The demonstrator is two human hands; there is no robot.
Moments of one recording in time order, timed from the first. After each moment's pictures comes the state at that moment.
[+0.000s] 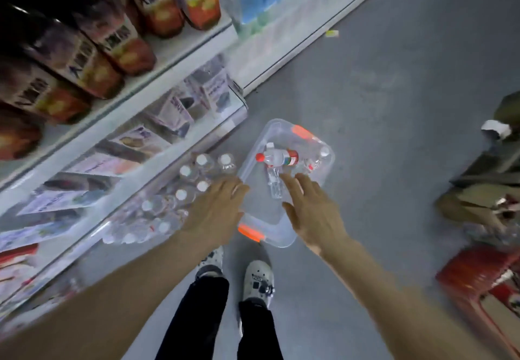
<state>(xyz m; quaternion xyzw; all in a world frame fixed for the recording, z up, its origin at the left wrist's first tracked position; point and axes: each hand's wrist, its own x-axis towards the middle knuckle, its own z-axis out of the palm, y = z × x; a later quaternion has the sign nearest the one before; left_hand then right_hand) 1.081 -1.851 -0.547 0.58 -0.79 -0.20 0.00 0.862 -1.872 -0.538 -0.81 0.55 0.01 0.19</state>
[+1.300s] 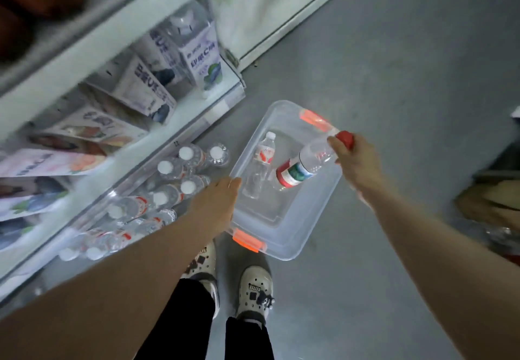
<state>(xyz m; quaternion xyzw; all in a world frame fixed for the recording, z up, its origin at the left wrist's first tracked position) 1.078 -1.892 -0.701 0.58 -0.72 -0.34 -0.18 0.814 -1.991 -0.671 -0.46 0.79 -0.12 0.39</state>
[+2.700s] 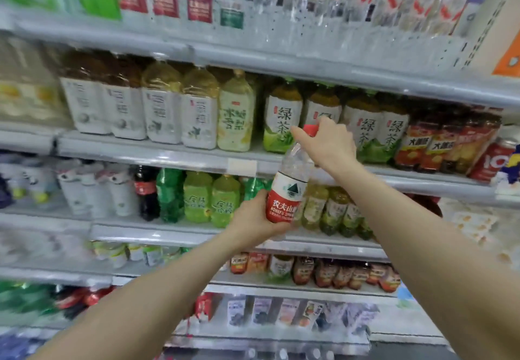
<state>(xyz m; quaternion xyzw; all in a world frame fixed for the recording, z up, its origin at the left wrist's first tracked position) 1.361 -1.542 0.011 0.78 -0.42 -0.16 0.43 1.303 -1.695 0.138 -0.88 0.34 -0.30 0.11</state>
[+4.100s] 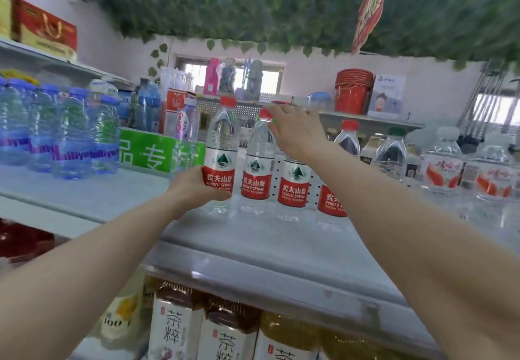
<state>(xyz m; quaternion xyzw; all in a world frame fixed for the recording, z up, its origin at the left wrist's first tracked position) 1.853 -1.415 0.313 0.83 -0.24 0.06 0.50 1.780 -1.605 0.431 -0.92 0.04 -0.36 -0.17</state>
